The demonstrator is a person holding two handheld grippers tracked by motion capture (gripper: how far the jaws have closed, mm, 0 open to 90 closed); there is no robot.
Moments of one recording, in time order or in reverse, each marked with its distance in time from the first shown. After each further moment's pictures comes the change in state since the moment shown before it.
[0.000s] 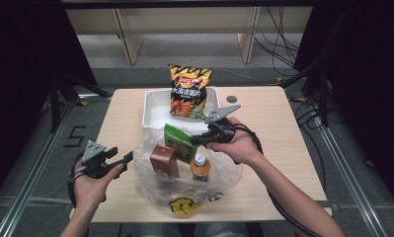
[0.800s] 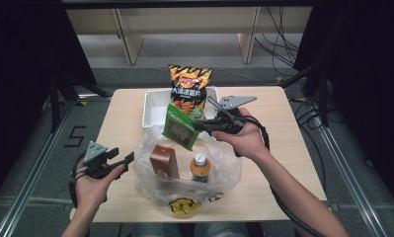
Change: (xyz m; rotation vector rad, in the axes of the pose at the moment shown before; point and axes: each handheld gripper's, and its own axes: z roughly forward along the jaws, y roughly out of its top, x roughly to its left) left arm -0.002 -0.002 0.002 0.014 0.001 -0.001; right arm 0.003 0.021 -0.032 -0.169 -0.057 0.044
